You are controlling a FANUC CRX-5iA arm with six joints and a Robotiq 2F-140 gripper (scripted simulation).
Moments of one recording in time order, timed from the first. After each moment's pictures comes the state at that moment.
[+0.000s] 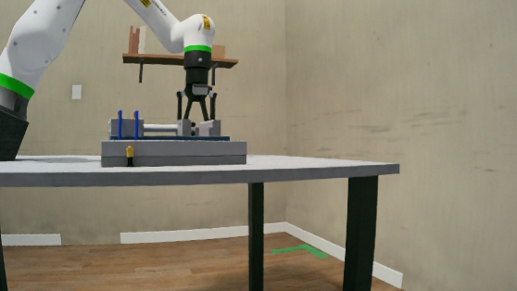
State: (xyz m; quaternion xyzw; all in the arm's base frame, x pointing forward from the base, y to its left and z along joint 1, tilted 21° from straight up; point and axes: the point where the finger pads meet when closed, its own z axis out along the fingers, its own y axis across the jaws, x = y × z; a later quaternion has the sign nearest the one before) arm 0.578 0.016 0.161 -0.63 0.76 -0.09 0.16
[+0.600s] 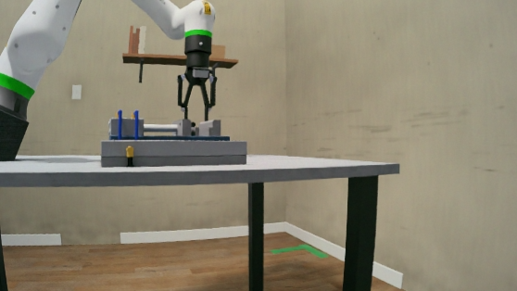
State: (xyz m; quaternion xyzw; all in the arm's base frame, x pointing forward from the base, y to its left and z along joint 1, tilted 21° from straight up) arm 0.559 0.013 0.211 -0.63 0.76 -0.09 0.16
